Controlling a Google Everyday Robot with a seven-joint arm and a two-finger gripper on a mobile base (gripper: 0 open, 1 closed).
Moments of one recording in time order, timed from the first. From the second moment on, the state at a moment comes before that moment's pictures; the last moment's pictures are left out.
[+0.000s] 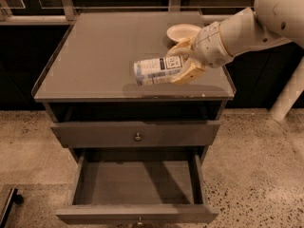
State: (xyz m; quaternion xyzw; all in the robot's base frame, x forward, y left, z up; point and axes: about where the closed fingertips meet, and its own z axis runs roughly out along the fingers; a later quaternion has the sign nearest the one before) arm 0.592 -0.080 0.915 -0.70 0.57 0.10 0.42
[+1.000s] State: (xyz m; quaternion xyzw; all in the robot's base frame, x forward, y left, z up) arm 0.647 -0.099 0.870 -0.67 0.62 0.10 0.40
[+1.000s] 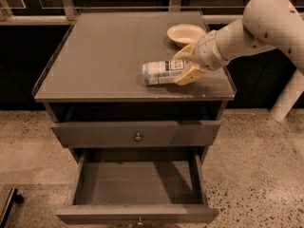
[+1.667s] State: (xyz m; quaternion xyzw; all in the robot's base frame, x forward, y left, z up) arm 0.647 -0.100 0.870 -0.67 0.62 0.10 0.40
